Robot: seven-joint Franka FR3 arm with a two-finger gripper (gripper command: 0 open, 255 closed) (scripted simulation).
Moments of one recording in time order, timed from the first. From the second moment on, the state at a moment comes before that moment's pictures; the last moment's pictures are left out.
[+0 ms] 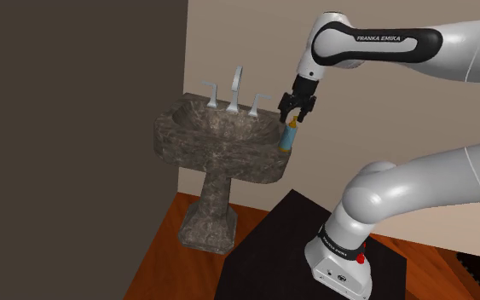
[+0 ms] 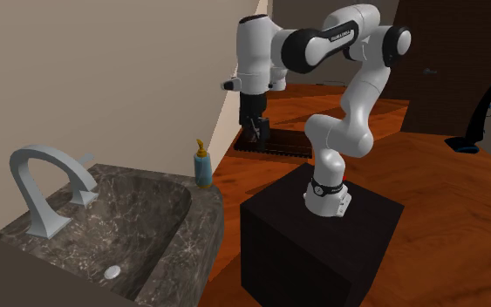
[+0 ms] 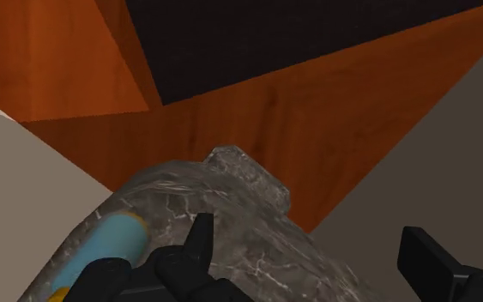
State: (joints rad) arm -0.12 -0.72 -0.18 -2.48 -0.08 1.78 0.10
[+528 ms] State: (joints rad) arm -0.21 -0.59 -0.29 -2.52 -0.14 2.06 0.12
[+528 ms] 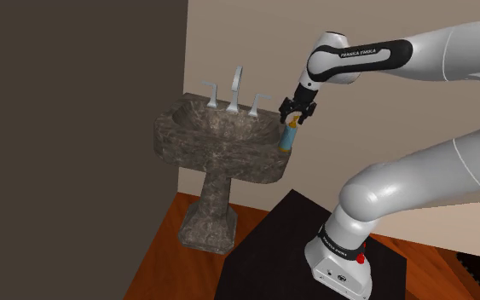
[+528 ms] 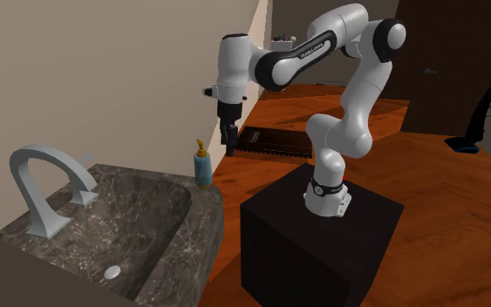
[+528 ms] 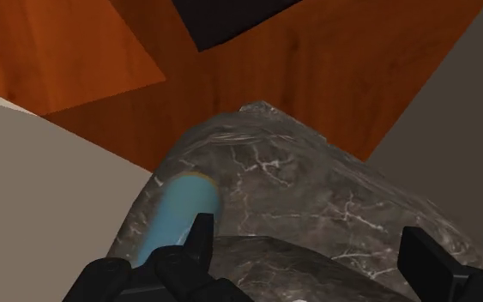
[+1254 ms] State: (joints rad) arm -0.28 -0.41 -0.42 -2.53 -0.15 2.38 0.11
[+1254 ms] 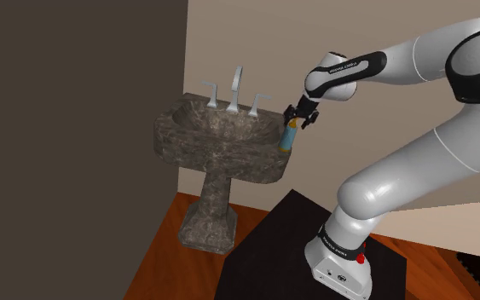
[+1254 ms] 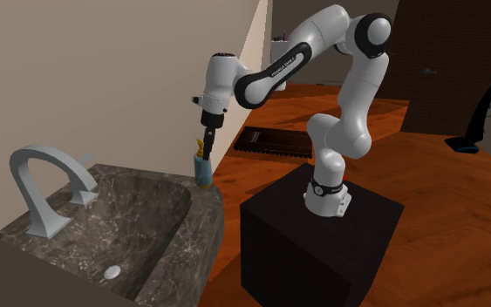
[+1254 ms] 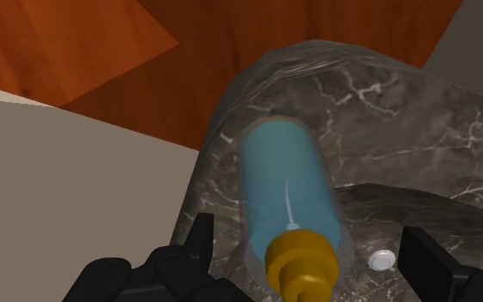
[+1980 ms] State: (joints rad) arm -0.27 -0.37 -0.44 -2.57 -0.14 2.46 0.10
